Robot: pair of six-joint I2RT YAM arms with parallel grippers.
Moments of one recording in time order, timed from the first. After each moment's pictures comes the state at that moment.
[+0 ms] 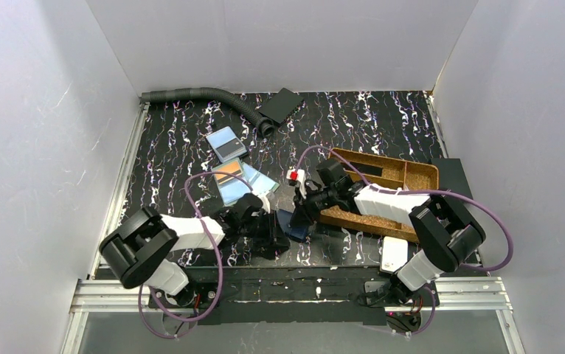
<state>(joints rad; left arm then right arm) -0.82 1.49 0.45 0.25 0.38 -0.90 0.73 1.56 0.77 0.00 -0.80 -0.16</state>
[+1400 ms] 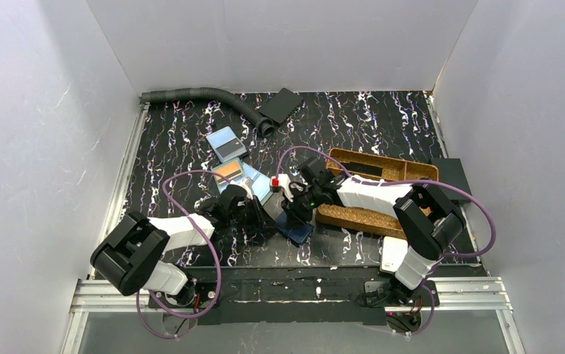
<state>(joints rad) -0.65 1.40 0.41 0.26 0.29 -0.98 0.80 1.69 0.97 -0.28 -0.69 -0.35</state>
